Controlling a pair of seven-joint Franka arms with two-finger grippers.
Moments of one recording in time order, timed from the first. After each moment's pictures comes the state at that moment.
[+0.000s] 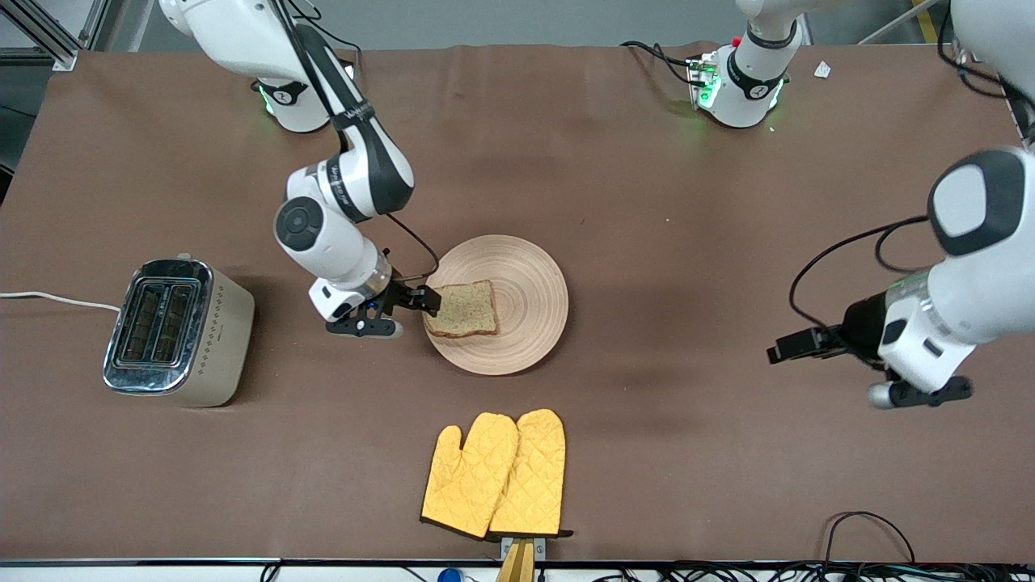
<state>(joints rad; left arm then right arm) 0.26 0.42 -0.49 -1.34 -0.05 1.79 -0.28 0.63 0.44 -0.15 -1.93 0.36 2.47 0.33</state>
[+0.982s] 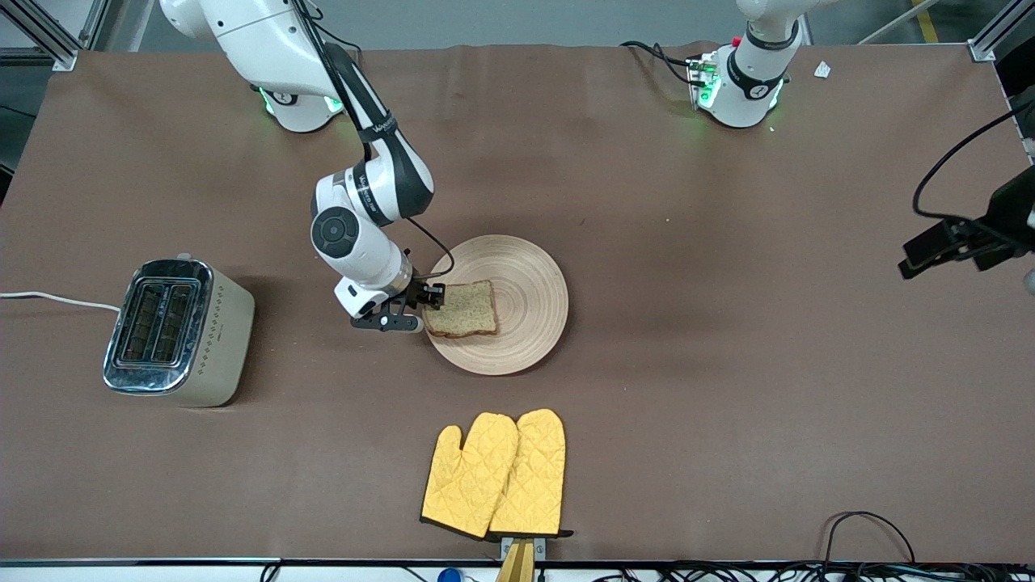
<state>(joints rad) 0.25 0.16 -0.33 -1.33 0.07 1.55 -0.16 0.67 0.48 -0.16 -1.96 0.36 2.47 0.35</state>
